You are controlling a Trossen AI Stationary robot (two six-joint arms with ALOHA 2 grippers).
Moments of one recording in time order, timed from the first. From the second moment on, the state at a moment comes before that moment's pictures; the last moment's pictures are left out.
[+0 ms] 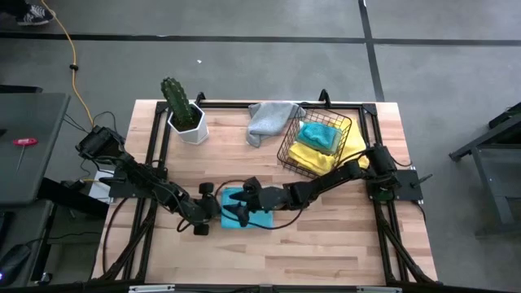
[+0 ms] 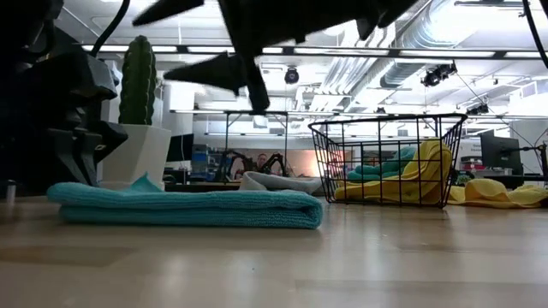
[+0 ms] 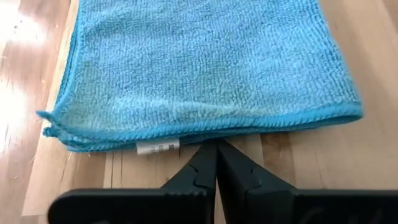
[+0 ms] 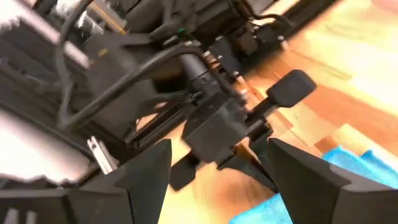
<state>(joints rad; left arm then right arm) -0.45 1.48 0.40 0.12 -0.39 -0.38 0.27 2.05 1.31 0.48 0.29 0.76</state>
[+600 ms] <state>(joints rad) -0.61 1.05 0.45 -0.28 -0.55 -0.46 0.39 1.90 1.31 -0.37 0.54 1.04</state>
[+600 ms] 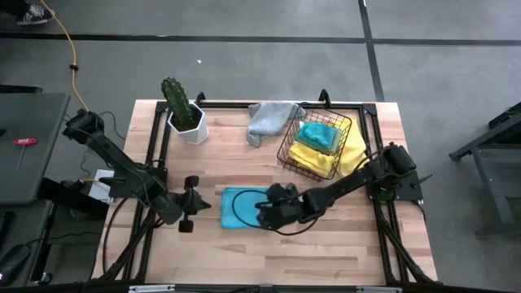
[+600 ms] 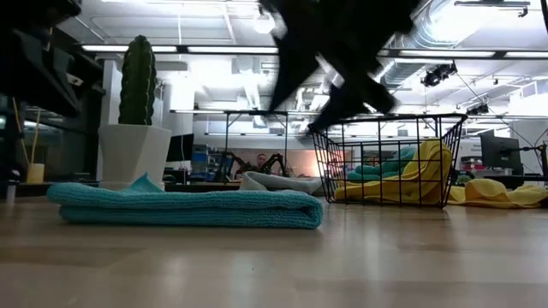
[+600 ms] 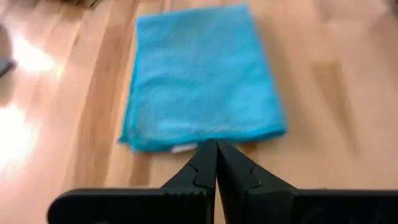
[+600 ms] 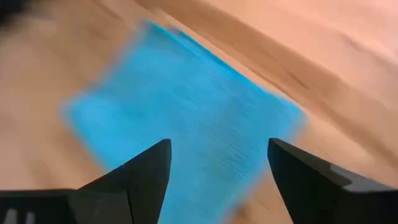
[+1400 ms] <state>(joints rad) -0.63 1.09 0.45 -0.26 -0.57 -0.43 0.36 1.98 1.11 -0.16 0.45 1.43</state>
